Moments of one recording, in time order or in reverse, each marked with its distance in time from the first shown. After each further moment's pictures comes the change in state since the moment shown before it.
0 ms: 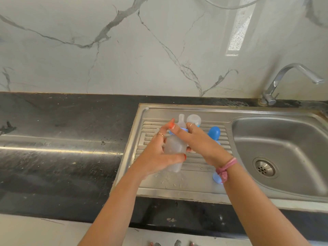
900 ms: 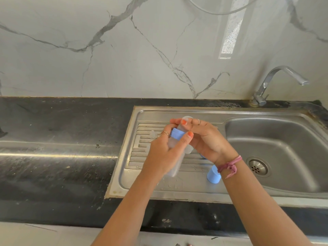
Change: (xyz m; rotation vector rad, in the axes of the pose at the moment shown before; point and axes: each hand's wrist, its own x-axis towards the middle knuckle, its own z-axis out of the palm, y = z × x) left_hand 0.002 0.020 0.035 0.156 0.242 0.135; right_hand -0.013 -0.003 -0.028 0.557 -0.128 -0.146
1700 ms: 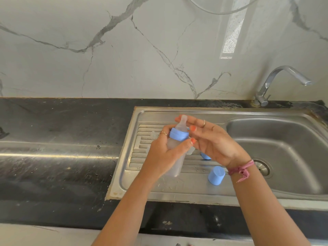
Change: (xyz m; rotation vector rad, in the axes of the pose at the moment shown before) left_hand 0.006 -0.008 -0.004 -0.140 -0.043 -0.003; right_hand -0.010 -0.006 -0.013 0.000 -0.091 0.012
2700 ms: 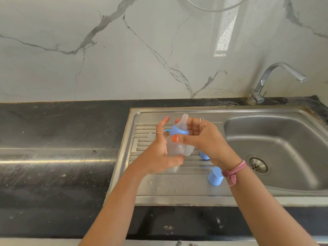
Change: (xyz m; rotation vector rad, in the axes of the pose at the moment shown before) left_hand 0.024 -0.014 -0.020 0.038 -0.348 0.008; right_hand 0.013 0.008 0.012 -0.450 0.267 -0.129
